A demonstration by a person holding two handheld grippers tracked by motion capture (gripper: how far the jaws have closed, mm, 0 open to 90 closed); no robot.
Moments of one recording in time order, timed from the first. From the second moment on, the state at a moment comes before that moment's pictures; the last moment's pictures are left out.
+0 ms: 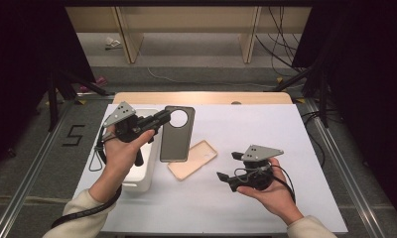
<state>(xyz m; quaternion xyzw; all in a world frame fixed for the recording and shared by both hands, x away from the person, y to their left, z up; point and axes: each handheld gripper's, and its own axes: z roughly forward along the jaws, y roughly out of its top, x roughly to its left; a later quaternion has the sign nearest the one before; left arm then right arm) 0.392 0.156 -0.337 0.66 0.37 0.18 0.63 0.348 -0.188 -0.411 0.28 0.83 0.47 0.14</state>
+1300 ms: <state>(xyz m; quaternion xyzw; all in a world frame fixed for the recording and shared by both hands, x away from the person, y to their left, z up) 0.401 0.185 -0.328 0.65 0.37 0.21 0.64 0.350 -0.232 -0.407 0.32 0.81 0.46 0.17</state>
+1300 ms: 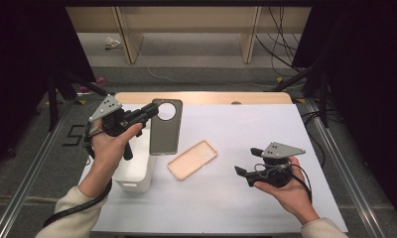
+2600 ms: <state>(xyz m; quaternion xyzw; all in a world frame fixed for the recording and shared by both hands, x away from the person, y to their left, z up) 0.430 0.227 -0.323 0.65 0.37 0.23 0.62 0.350 -0.240 -0.410 0.33 0.80 0.46 0.17</state>
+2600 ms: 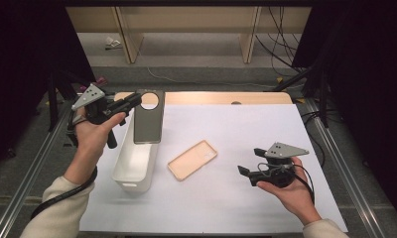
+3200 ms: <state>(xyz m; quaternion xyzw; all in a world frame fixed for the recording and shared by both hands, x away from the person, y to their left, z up) 0.452 0.234 -0.328 0.65 0.39 0.24 0.61 0.351 -0.240 -0.411 0.34 0.80 0.46 0.17</state>
